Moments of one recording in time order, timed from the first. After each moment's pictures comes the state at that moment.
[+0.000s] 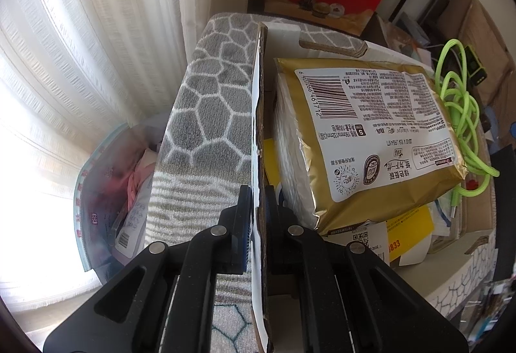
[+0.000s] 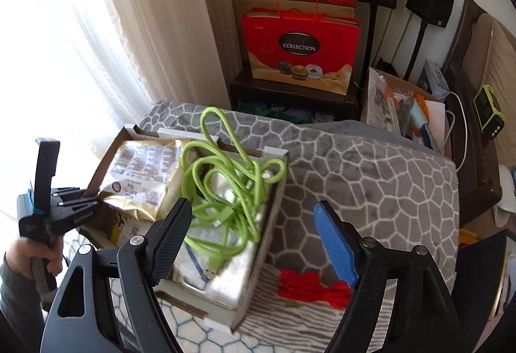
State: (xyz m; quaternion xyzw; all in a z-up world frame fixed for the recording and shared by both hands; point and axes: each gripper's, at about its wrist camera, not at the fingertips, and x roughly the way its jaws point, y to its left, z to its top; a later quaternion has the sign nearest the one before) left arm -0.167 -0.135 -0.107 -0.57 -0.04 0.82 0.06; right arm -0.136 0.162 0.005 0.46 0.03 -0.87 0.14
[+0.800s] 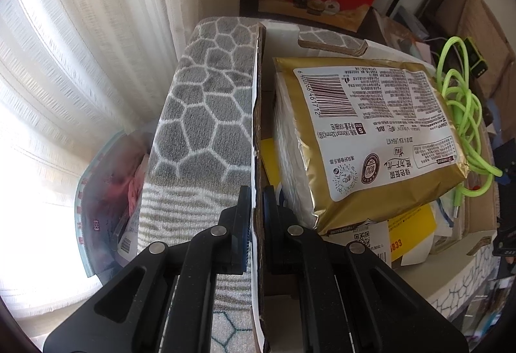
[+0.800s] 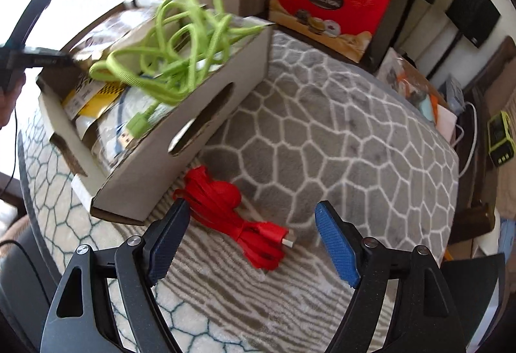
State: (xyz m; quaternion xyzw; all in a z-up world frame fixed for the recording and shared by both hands) left arm -0.172 -0.123 -0.108 -0.57 -0.02 0.82 0.06; right arm -0.101 0.205 -0.089 0.51 0.18 -0.82 0.21
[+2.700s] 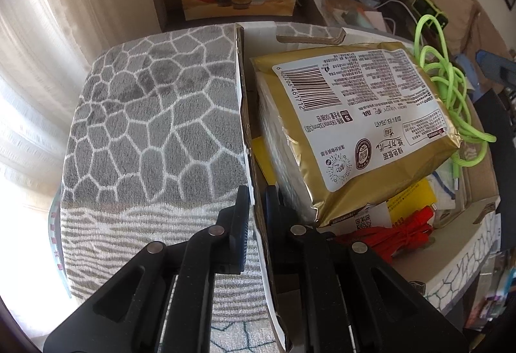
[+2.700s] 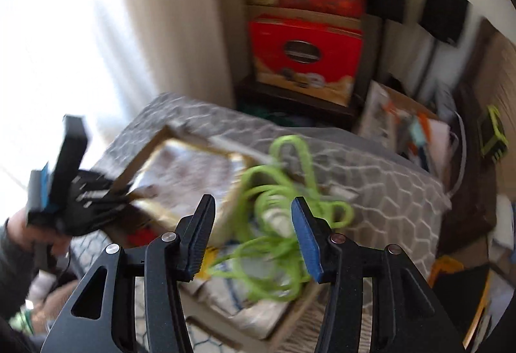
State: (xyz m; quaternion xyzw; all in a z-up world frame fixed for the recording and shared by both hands) left arm -0.156 -0.015 -0.102 -0.55 0.04 0.82 0.14; right arm -0.150 0.226 0.006 0.45 0.04 -0.88 0.15
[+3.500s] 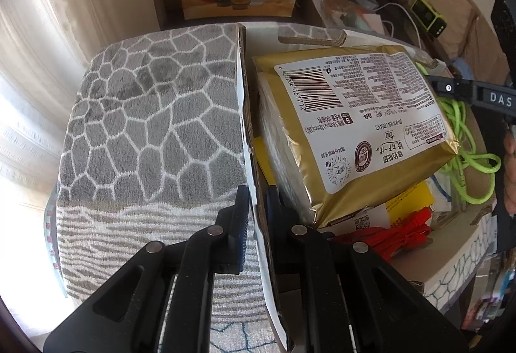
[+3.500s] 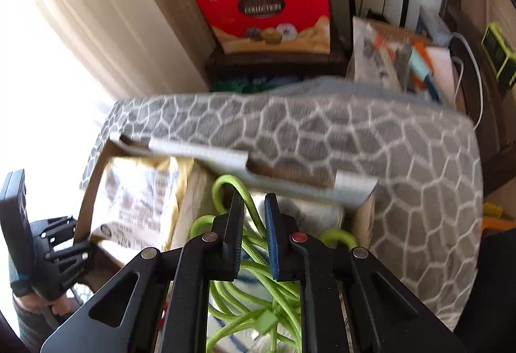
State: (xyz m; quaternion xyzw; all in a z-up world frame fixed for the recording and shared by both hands) left arm -0.153 -0.016 -0.101 -0.56 0.03 0.82 0.14; right arm -0.190 0.225 -0.057 0.53 -0.05 -0.84 0.14
